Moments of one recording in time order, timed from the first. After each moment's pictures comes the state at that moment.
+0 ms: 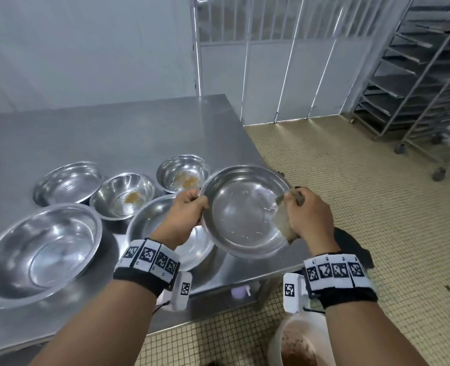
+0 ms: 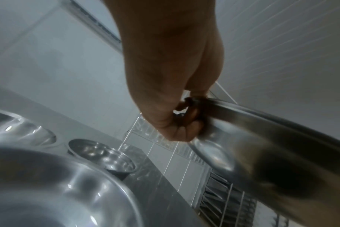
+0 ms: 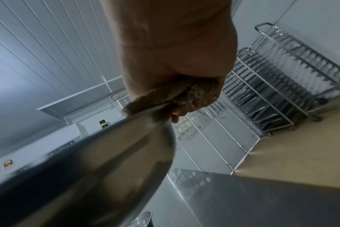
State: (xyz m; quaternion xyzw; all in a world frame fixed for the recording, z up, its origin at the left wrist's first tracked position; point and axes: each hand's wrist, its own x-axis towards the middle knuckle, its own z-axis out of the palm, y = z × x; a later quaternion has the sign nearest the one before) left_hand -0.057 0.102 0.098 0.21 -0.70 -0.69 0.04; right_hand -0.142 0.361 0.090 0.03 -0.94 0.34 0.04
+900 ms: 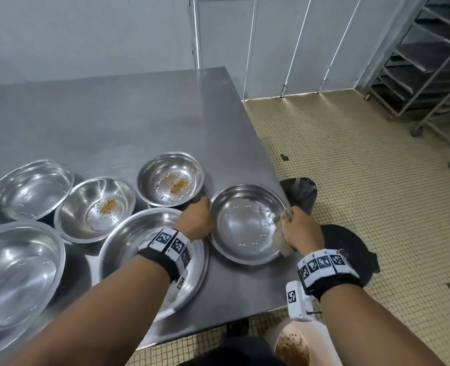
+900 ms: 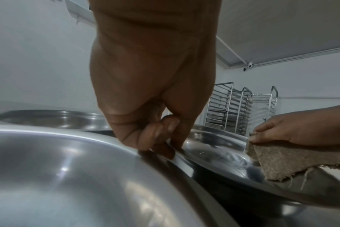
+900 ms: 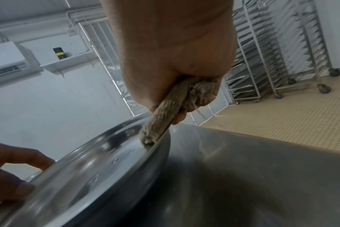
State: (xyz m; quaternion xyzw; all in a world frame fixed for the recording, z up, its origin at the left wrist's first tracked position) left_hand -0.195 0.082 0.016 0.17 -0.93 -0.29 -0.15; right_hand -0.263 0.342 -0.005 0.00 -0.96 0.23 -0.15
